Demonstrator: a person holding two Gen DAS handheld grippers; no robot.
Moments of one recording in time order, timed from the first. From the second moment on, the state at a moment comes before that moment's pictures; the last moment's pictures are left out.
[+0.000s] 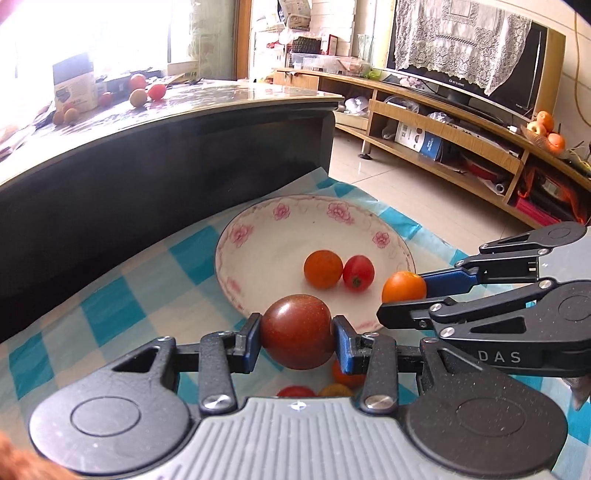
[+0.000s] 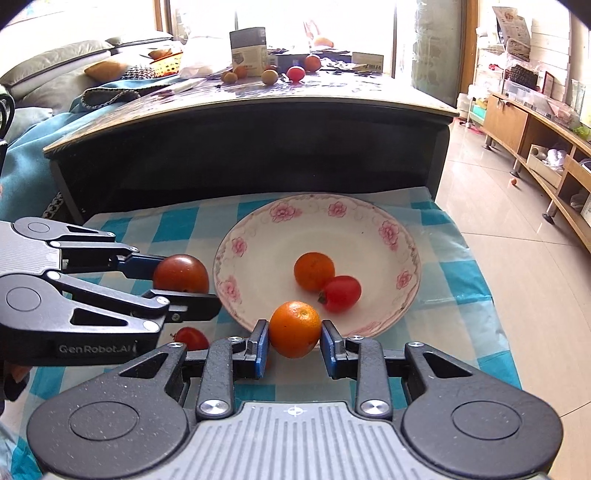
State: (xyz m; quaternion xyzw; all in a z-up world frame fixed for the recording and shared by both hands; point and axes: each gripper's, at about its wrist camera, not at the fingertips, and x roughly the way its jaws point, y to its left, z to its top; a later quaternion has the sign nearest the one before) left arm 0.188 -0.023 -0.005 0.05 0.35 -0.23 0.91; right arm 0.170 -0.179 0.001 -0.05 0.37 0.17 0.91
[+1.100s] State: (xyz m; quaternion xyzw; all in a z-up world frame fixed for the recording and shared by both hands) left arm 0.208 -0.024 -0.017 0.02 0.34 -0.20 0.92; right arm 0.187 -0.181 -0.010 -0.02 0.37 0.17 0.91
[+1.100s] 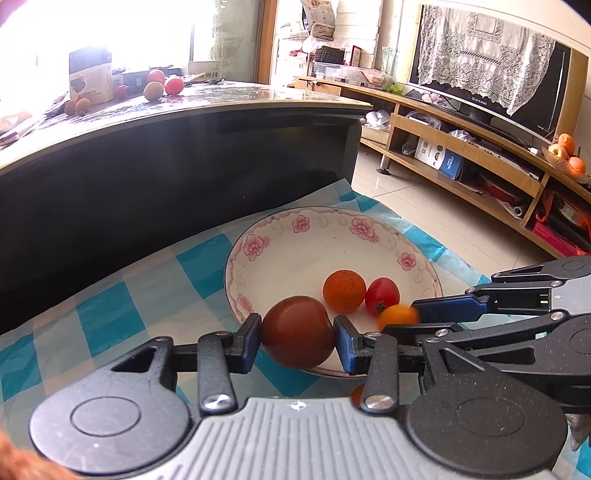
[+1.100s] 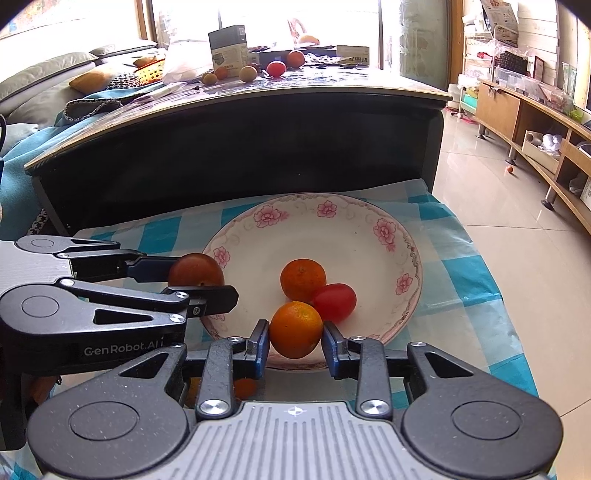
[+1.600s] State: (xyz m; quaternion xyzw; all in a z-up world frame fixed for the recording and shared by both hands) left arm 0.203 -0.018 -0.004 0.01 0.33 -0.20 0.92; right arm 0.174 -0.184 0.001 -0.03 0.36 0.17 0.92
